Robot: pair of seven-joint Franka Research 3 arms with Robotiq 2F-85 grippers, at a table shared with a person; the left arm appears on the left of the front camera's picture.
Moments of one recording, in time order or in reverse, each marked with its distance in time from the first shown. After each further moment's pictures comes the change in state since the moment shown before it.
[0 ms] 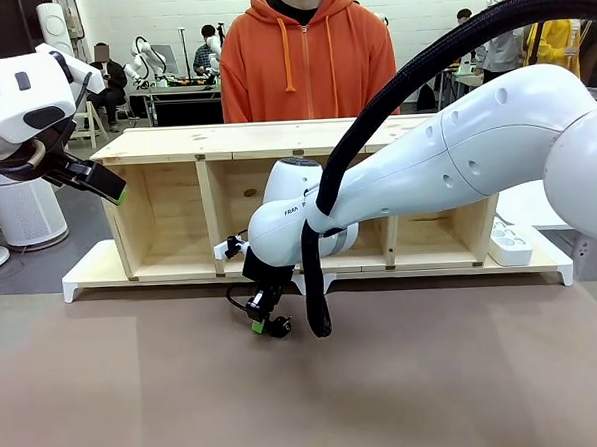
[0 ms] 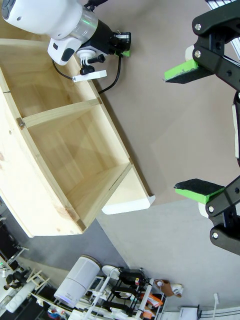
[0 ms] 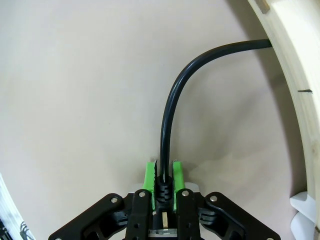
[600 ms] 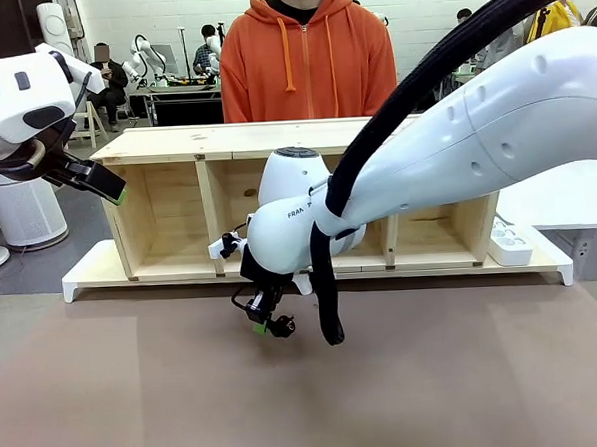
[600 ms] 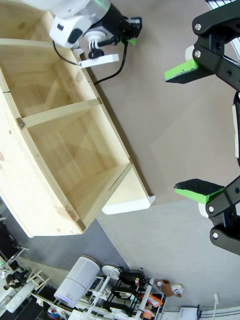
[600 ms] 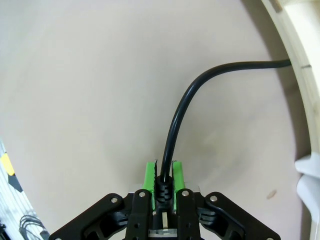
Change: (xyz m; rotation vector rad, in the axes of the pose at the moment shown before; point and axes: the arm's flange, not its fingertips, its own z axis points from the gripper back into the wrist) left arm 0.000 0.000 0.000 0.000 0.000 0.000; right arm -0.019 0.050 0.033 -0.082 0.010 0.023
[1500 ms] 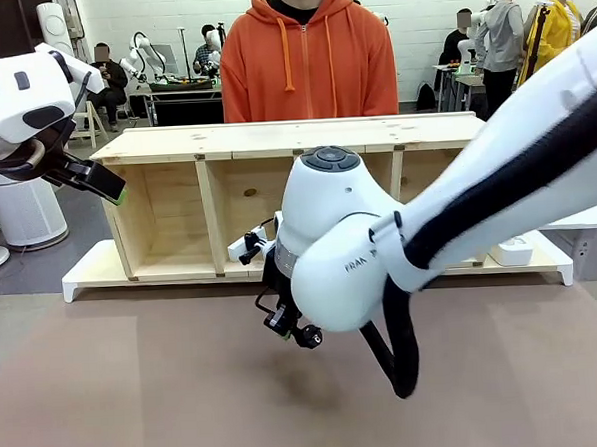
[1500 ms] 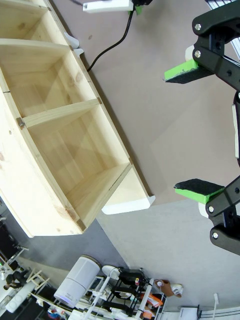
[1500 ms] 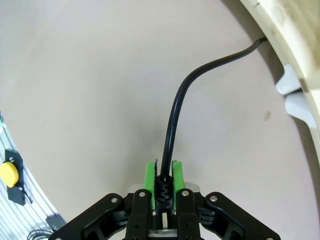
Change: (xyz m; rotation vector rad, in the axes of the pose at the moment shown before) left arm 0.000 0.000 0.000 0.000 0.000 0.000; right arm -0.074 0.073 0.051 -0.202 -0.089 -0.150
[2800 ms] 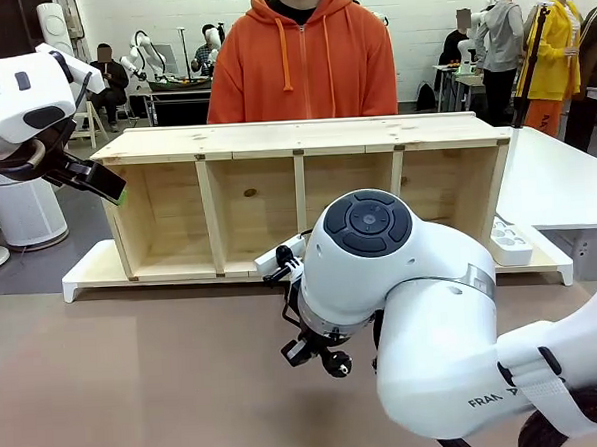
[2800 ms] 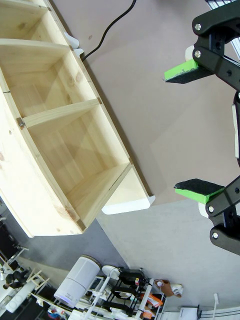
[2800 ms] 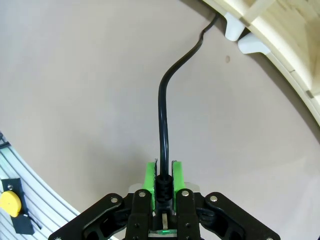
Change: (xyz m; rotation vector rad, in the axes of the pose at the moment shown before) left arm 0.000 0.000 0.000 0.000 0.000 0.000; right arm -0.075 0.063 0.040 -0.231 -0.113 -0.243
